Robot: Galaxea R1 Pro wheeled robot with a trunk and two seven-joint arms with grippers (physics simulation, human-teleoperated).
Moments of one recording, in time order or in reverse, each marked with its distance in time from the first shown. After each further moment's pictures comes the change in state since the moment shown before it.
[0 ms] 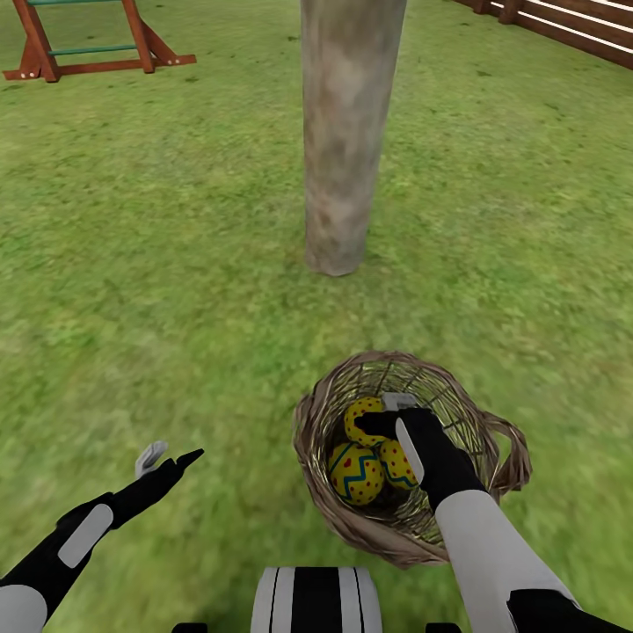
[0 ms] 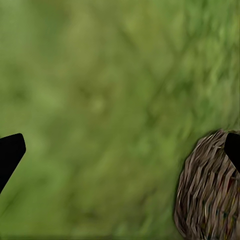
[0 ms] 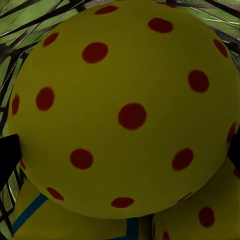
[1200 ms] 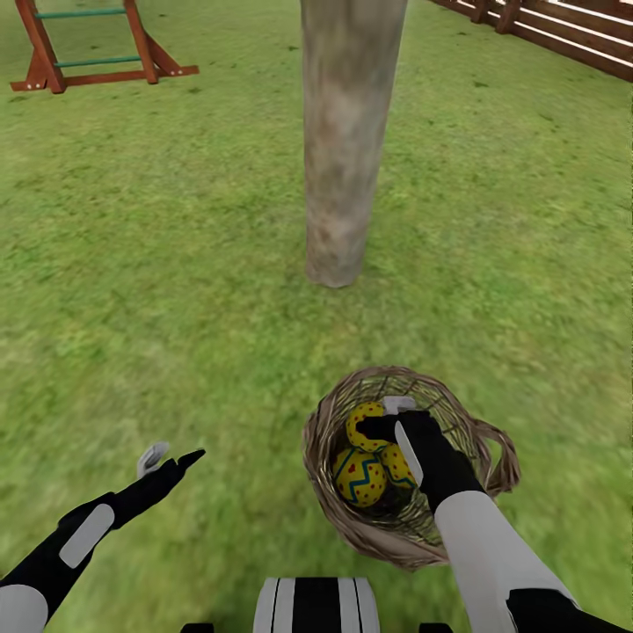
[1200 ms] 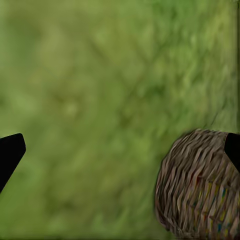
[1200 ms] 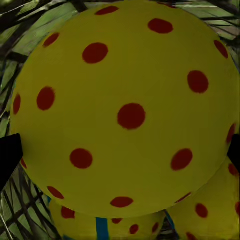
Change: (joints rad) left arm 0.000 -0.002 -0.008 -0.002 0.000 0.000 0.000; right arm 0.001 0.000 -0.002 0.025 0.031 0.000 -0.004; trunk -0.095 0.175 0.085
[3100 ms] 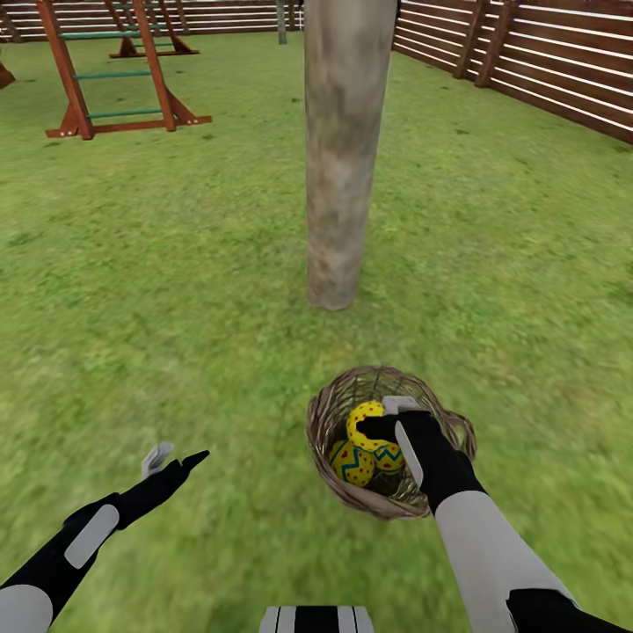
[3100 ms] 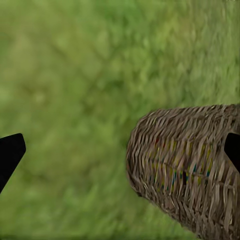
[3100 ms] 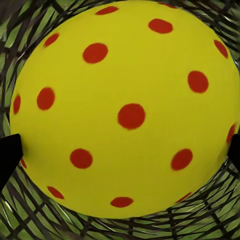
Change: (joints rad) left arm 0.000 -0.012 -0.009 0.002 -0.002 0.000 -0.001; right arm 0.000 -0.001 0.000 -0.003 0.000 0.001 0.000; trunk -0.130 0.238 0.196
